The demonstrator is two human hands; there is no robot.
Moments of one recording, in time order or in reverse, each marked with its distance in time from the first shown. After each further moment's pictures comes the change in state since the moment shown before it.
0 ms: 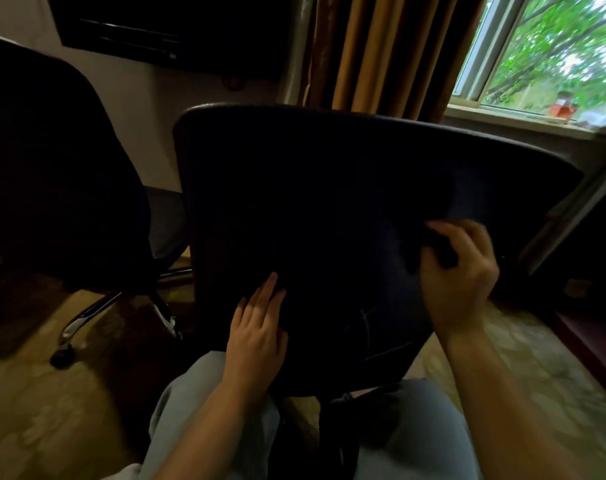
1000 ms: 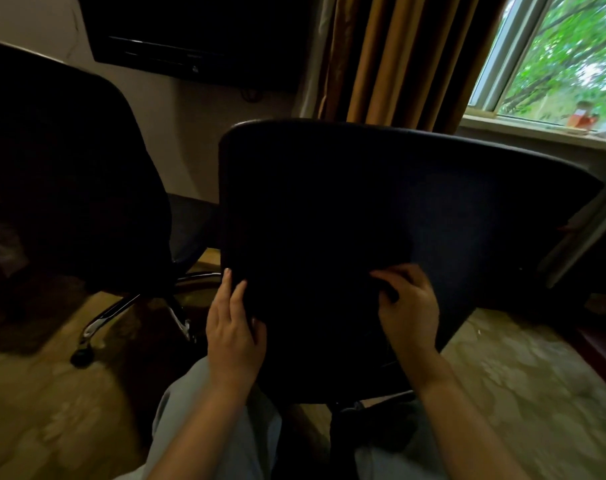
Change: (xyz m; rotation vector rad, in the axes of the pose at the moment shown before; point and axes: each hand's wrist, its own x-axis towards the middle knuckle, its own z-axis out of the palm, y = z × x) left_hand -0.003 -0.030 -0.025 -0.083 0.227 -0.282; right_hand -0.057 -0.009 0.044 -0.102 -0.318 0.060
